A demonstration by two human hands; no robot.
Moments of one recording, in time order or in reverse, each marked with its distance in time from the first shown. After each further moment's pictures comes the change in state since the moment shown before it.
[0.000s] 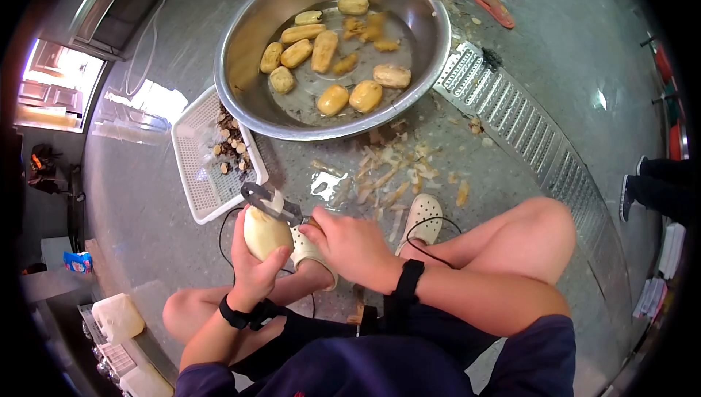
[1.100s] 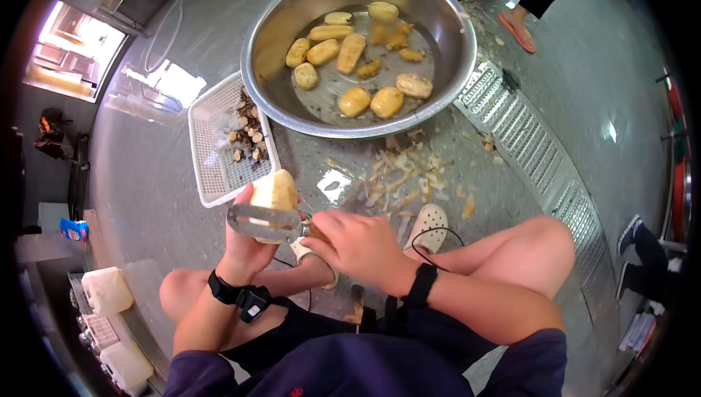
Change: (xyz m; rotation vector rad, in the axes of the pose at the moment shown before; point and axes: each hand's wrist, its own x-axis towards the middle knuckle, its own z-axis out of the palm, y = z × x) left_hand 0.032 0.015 -0.014 -1.024 0.067 -0.538; right_hand -0.001 -0.015 -0.010 -0.107 0.081 -0.349
